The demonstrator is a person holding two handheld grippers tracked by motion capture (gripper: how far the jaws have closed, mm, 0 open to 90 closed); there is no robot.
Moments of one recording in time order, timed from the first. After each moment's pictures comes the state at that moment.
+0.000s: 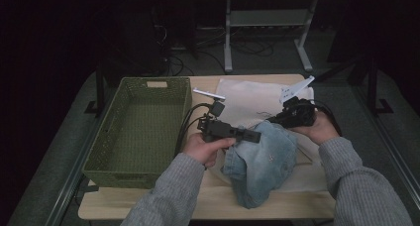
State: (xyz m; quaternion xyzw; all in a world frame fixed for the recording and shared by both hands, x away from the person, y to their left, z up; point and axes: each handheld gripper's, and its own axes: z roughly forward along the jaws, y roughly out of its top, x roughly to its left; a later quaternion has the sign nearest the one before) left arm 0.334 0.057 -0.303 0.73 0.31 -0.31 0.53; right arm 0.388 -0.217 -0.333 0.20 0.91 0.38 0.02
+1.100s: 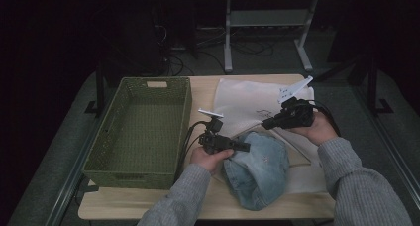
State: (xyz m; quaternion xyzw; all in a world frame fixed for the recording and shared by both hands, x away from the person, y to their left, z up) left arm 0.350 0.058 -0.395 0.73 0.44 -0.25 0.46; right arm 0.385 -0.212 -0.332 0.19 0.91 0.38 0.01
